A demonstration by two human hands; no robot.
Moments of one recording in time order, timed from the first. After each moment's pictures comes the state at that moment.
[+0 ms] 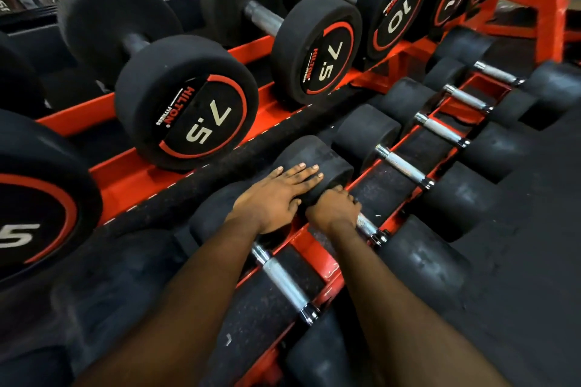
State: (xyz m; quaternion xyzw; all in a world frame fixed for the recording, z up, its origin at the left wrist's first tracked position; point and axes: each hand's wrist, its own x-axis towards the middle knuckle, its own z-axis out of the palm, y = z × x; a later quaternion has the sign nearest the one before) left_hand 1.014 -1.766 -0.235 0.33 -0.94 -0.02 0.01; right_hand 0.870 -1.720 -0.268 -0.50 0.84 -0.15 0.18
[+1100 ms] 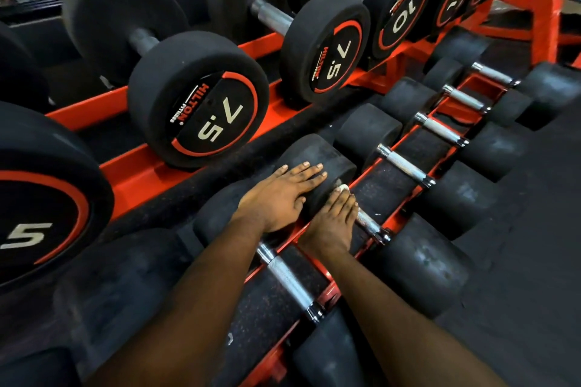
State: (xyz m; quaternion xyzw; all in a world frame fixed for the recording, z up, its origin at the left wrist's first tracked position) left_hand 1.016 -1.760 -0.231 0.33 -0.94 -0.04 0.04; right_hand 0.906 -1.701 -0.312 -0.52 0.84 -0.08 0.10
